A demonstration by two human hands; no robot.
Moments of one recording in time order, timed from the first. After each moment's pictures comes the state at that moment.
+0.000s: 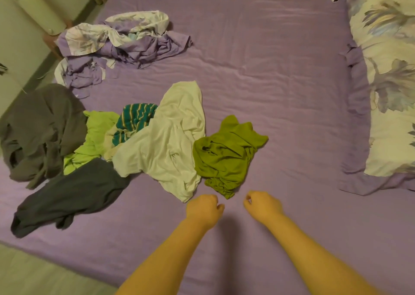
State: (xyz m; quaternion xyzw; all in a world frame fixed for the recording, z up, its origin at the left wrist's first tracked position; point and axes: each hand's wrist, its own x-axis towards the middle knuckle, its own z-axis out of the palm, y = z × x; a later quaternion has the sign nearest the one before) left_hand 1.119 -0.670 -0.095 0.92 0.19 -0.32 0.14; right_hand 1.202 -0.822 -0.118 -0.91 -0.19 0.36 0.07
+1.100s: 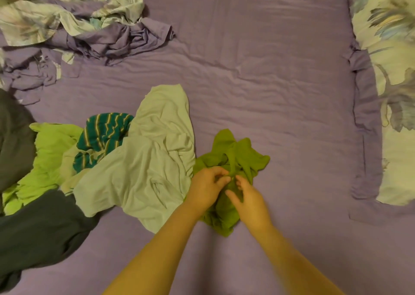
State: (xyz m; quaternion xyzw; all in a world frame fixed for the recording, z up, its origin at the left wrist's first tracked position) left_hand 1.271 -0.597 -0.128 0.83 0.21 -0.12 0.50; right_hand 1.280 -0.736 -0.173 -0.90 -0.08 0.25 0.36
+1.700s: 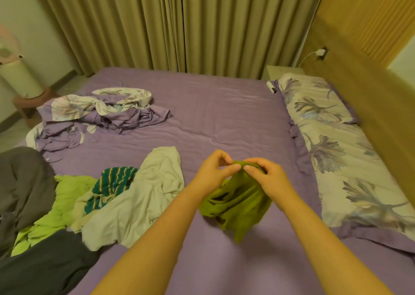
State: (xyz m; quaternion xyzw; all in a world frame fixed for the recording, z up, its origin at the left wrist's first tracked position) left_hand 1.260 -0.637 0.082 0.74 0.06 0.00 0.68; right_hand 1.293 -0.801 0.096 -0.82 -0.14 0.11 0.55
